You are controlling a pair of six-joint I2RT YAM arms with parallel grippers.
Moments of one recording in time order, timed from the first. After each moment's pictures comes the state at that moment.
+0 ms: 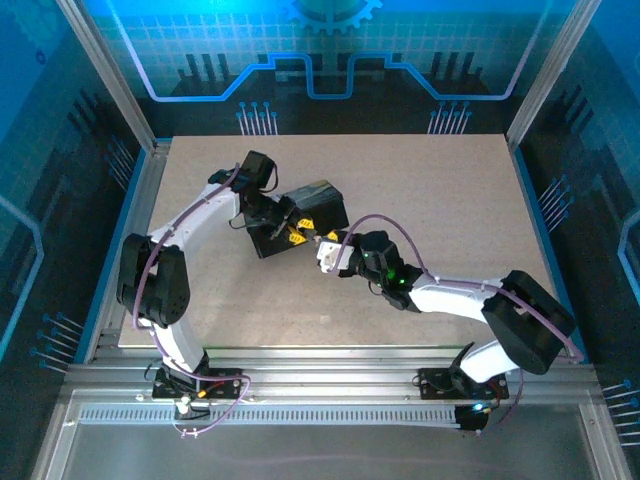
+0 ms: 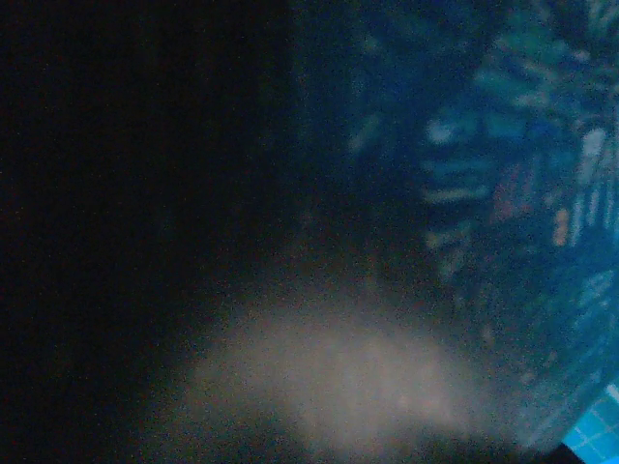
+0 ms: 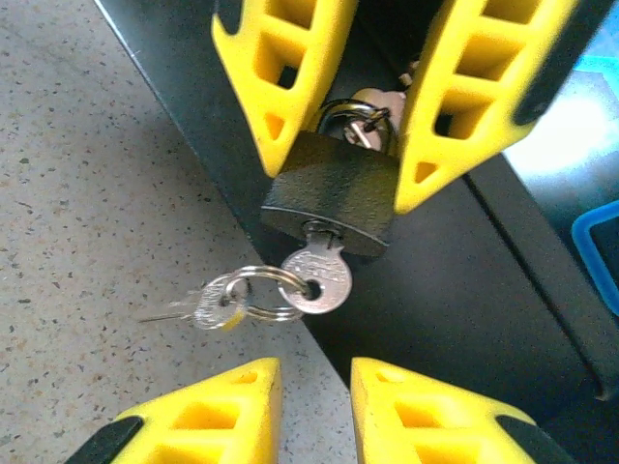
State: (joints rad) left arm -0.30 1.75 1.42 -0.88 0.75 -1.16; right arm 0.78 1.49 0.63 0.49 0.06 -0.84
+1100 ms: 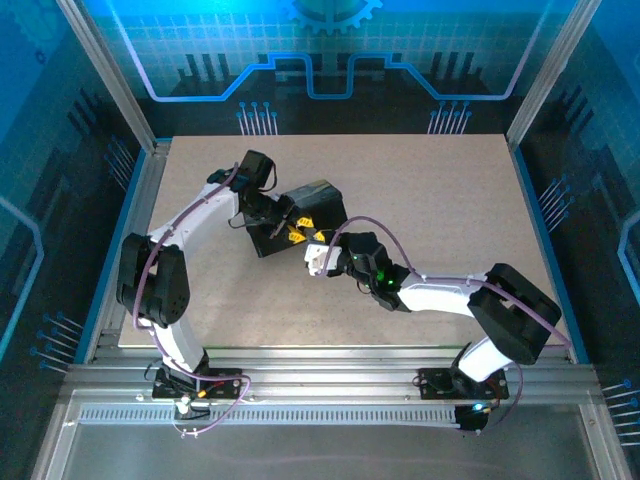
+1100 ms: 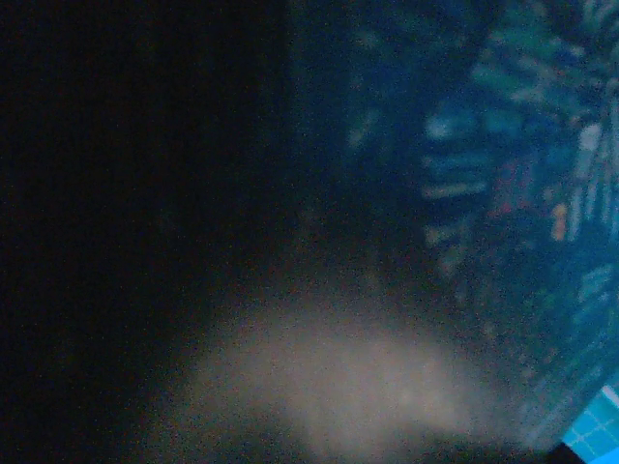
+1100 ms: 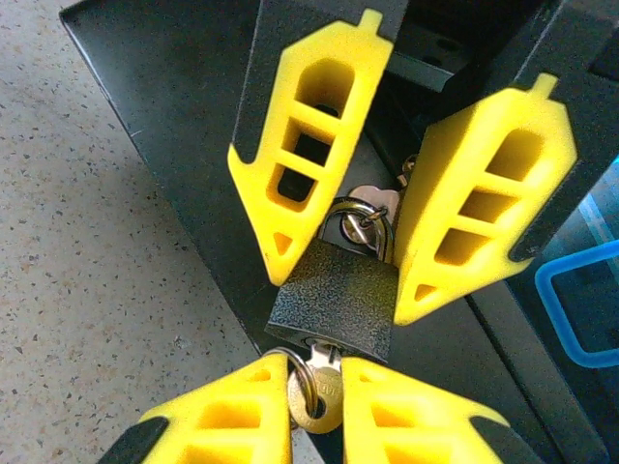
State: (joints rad) left arm -0.29 1.75 1.42 -0.87 0.75 -1.17; right arm 0.84 1.54 0.68 0.56 0.12 -0.88
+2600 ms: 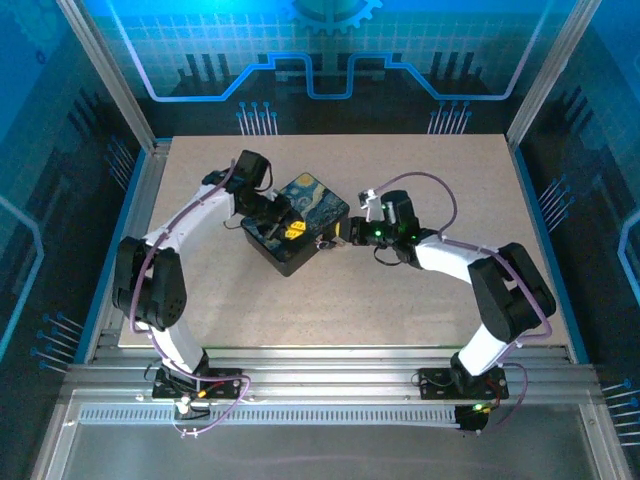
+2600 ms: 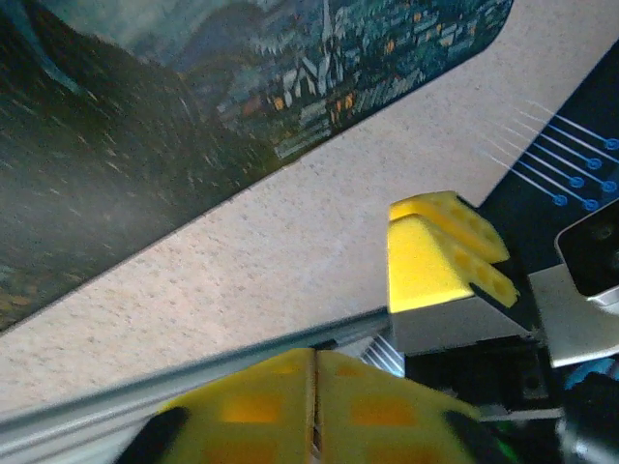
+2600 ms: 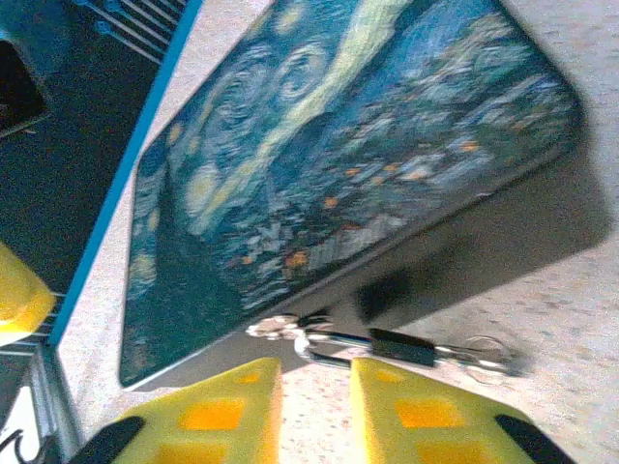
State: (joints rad) left arm -0.28 1.73 1.41 -0.89 0.65 -0.97; right arm 0.42 1.65 0.88 0.16 -0.51 0.48
